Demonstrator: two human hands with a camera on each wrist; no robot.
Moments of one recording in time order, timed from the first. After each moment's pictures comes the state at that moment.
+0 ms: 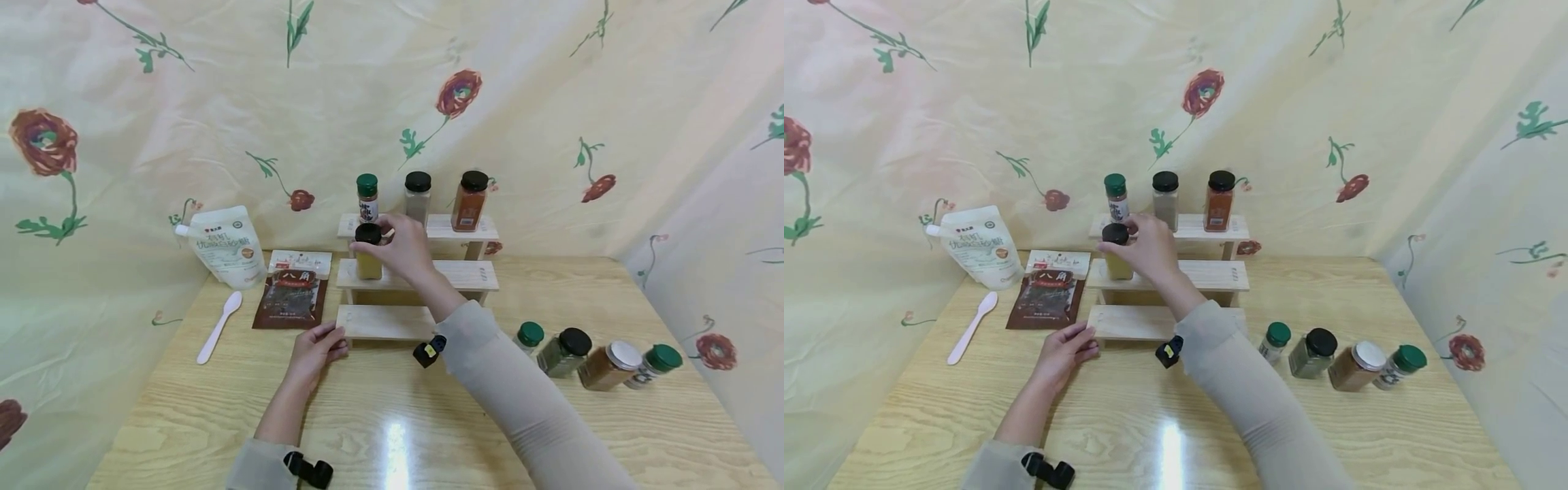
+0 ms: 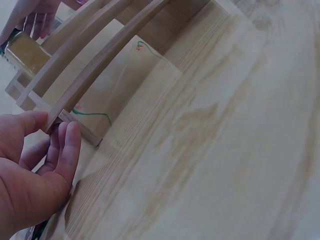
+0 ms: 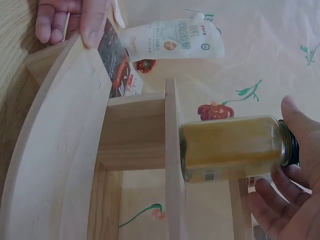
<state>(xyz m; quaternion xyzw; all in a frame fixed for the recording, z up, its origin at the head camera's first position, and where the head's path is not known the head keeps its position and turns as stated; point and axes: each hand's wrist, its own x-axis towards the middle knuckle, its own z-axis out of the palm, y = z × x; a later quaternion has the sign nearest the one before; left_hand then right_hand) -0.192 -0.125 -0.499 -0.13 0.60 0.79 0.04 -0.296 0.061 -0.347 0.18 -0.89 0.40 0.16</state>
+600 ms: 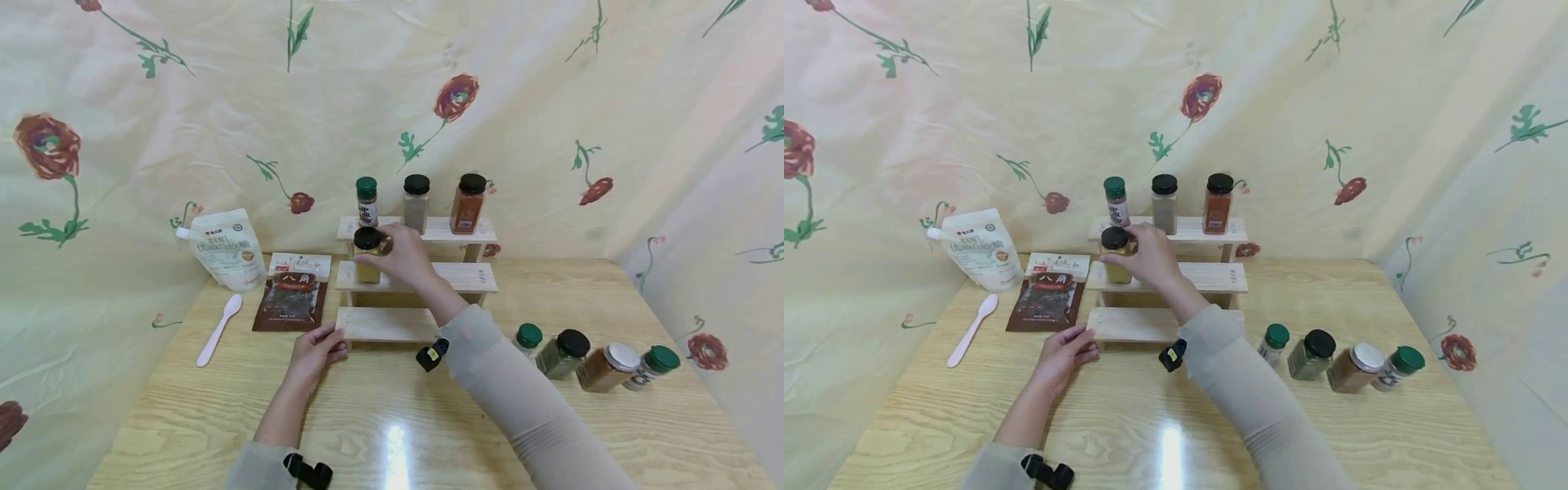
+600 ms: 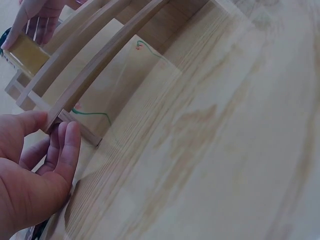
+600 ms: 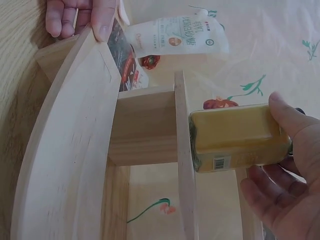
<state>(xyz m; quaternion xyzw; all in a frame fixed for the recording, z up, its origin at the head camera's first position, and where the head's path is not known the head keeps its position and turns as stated) -0.192 -0.125 -0.500 -0.13 0.60 0.79 0.04 -0.297 0.067 -0.357 0.22 -0.90 0.37 0.10</state>
